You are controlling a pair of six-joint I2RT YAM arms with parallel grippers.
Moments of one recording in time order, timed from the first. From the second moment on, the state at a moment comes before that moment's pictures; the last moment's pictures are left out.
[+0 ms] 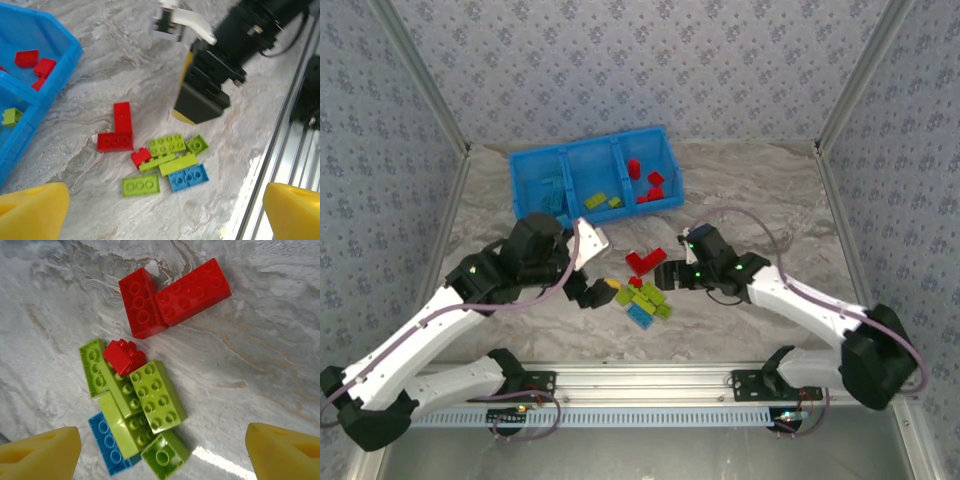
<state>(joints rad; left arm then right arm) -0.82 0.93 1.08 -0.83 0.20 0.16 0.72 1.27 0.79 -0.42 -0.14 0.54</state>
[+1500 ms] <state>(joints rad) -0.81 0.90 0.93 -0.85 0.04 0.33 0.64 1.55 1.13 -0.06 0.18 0.27</state>
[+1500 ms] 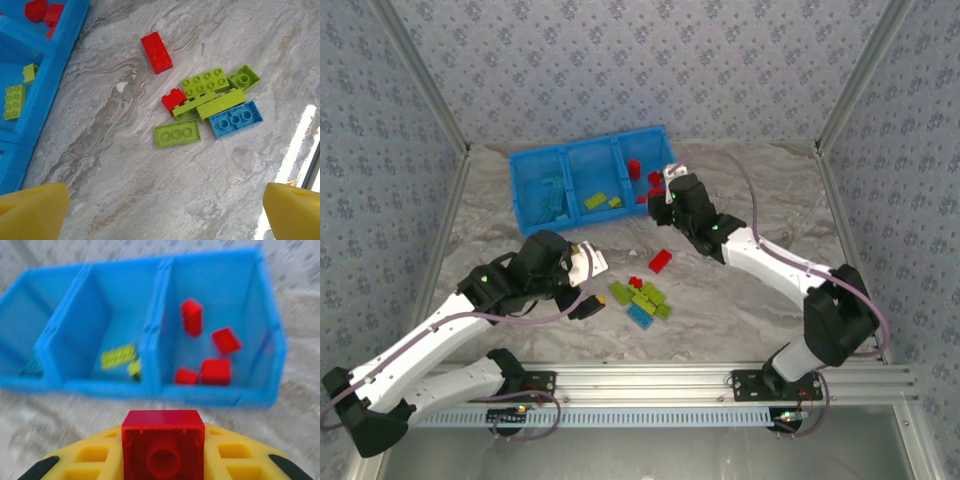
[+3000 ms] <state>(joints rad) -0.76 0.87 0.91 -0.79 -0.01 0.32 0.73 1.41 0.88 -0.35 0.20 0.87</state>
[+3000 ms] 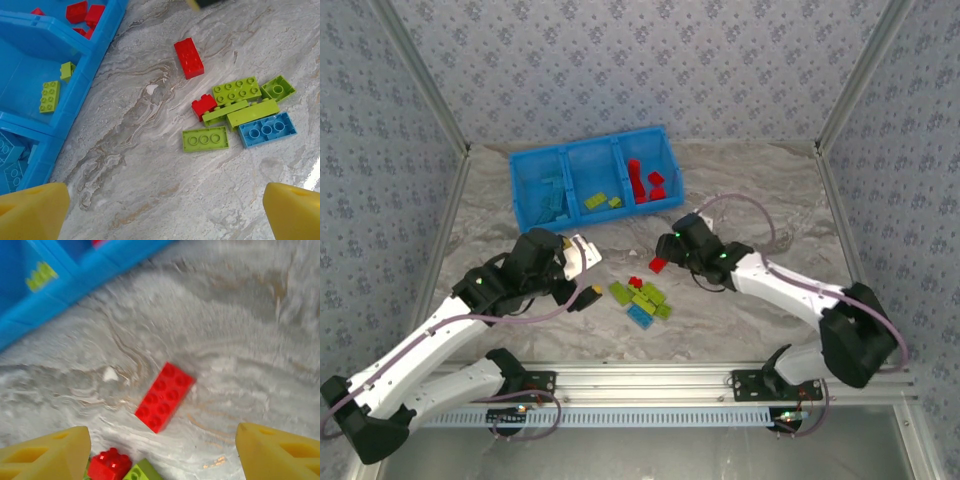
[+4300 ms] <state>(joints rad) -0.76 0.90 0.91 -0.80 -0.01 0.32 0.76 1.38 0.83 -0.26 0.38 0.76</state>
